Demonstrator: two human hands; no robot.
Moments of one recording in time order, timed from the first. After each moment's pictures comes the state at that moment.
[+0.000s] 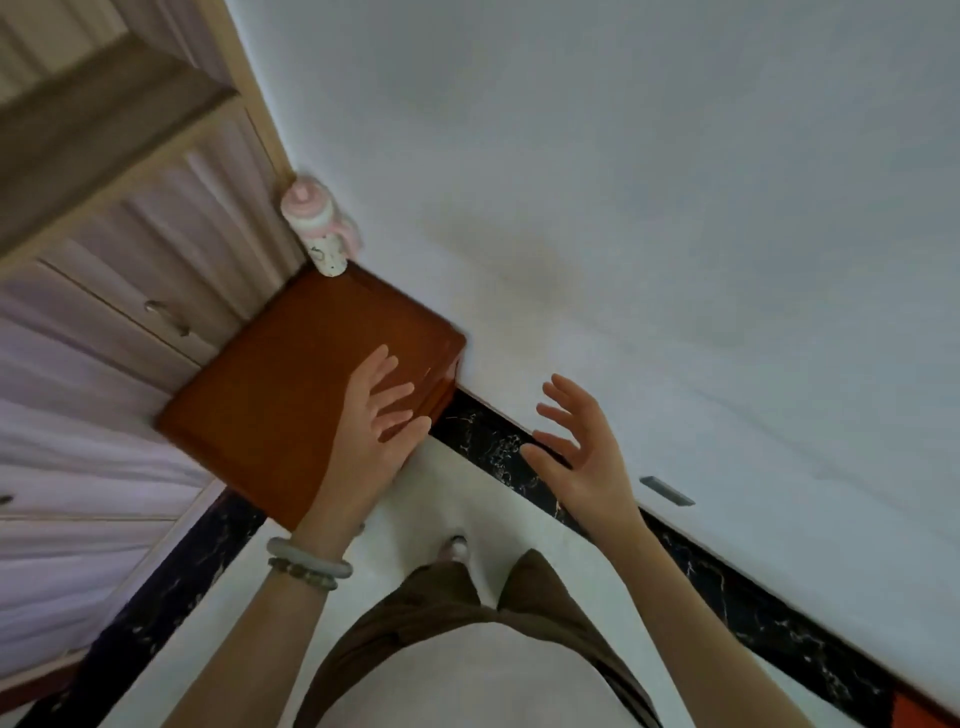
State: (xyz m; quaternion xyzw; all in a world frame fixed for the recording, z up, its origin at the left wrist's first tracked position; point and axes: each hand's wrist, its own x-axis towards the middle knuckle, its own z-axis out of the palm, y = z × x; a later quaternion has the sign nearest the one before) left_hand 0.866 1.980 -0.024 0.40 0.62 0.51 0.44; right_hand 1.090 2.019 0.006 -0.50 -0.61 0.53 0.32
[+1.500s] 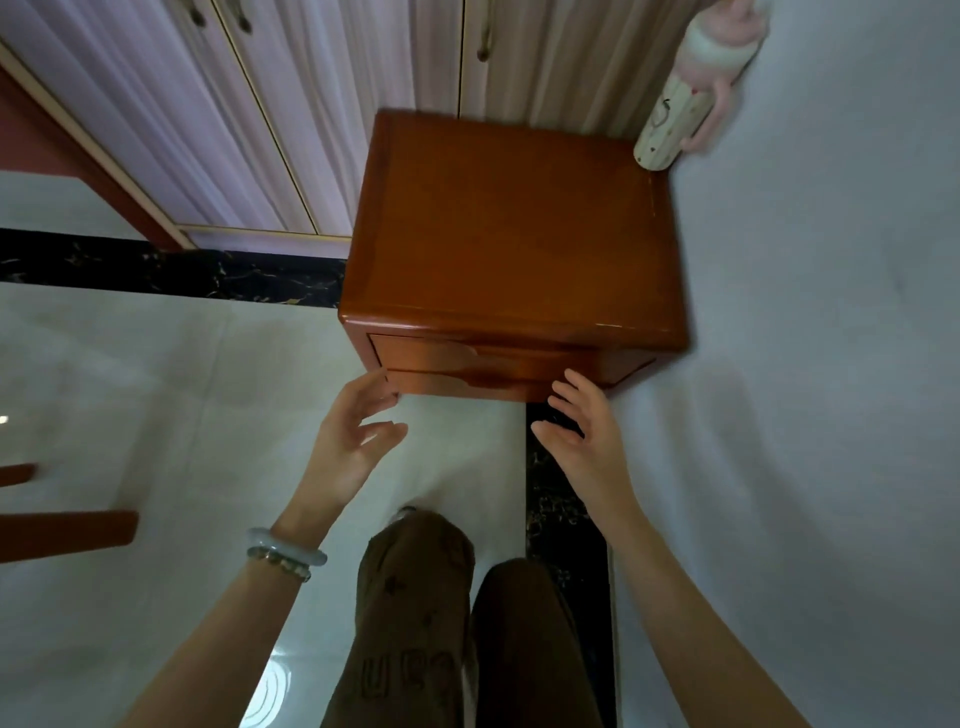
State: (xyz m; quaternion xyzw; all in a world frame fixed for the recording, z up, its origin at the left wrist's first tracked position) left_hand 0.984 1.869 -0.370 0.02 0.76 0.63 0.18; right_hand 1.063 2.118 -0.358 -0.23 -0.73 0.64 0.01
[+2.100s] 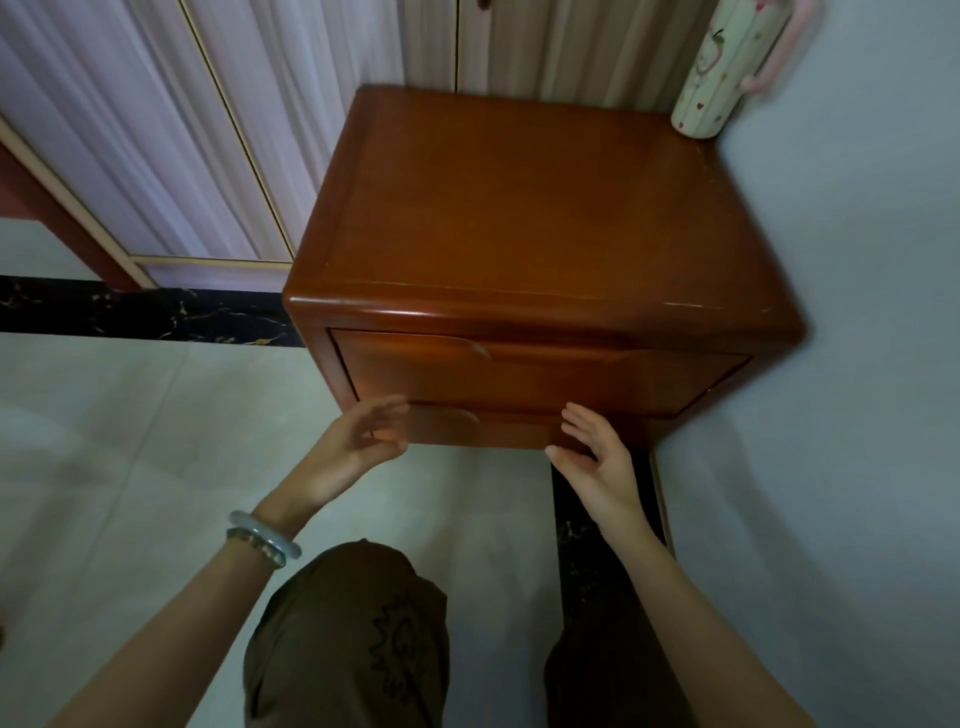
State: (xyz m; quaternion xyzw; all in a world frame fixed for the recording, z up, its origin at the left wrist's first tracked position) left_hand 0.899 1.879 -0.575 0.15 0.78 0.55 0.25; right_hand 1.017 2.156 -0.587 -0.20 -0.75 0.63 0.07
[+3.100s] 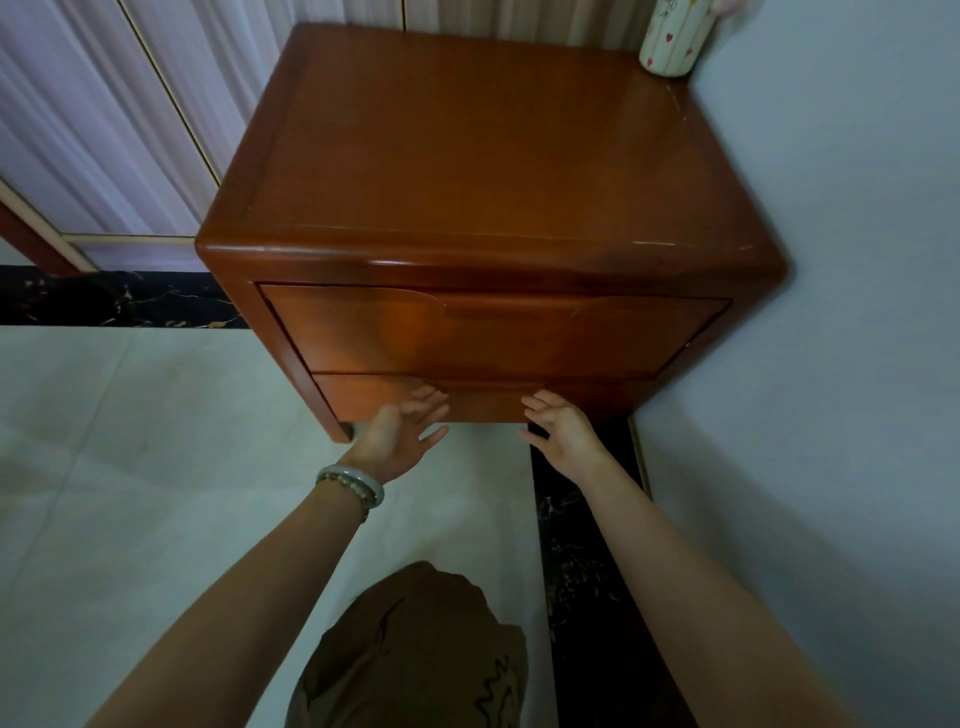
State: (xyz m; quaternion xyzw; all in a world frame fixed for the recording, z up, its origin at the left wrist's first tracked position) left_hand 0.899 1.981 -0.677 -0.15 0.46 0.78 0.39; right_hand 0.976 2.193 -0.677 -0.36 -0.50 0.78 -0.06
